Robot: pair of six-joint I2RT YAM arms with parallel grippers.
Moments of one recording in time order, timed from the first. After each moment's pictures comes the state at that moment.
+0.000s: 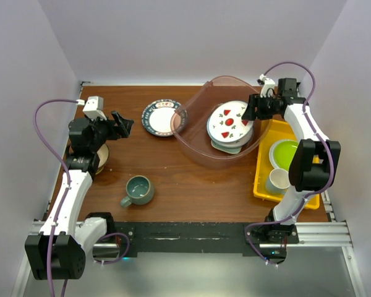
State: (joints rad) left arm 0.02 0.97 0.74 0.01 0.32 -0.30; right arm -0.08 1.80 1.48 -0.58 -0.54 -0.11
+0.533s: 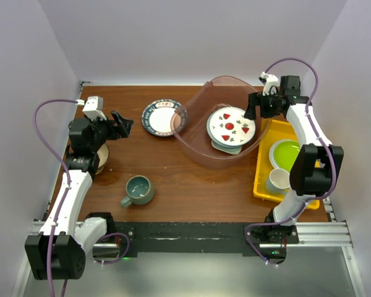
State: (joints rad) left arm 0.02 0.97 0.74 0.01 0.32 -0.30; right arm -0.07 1.75 1.49 -0.60 -0.43 -0.17
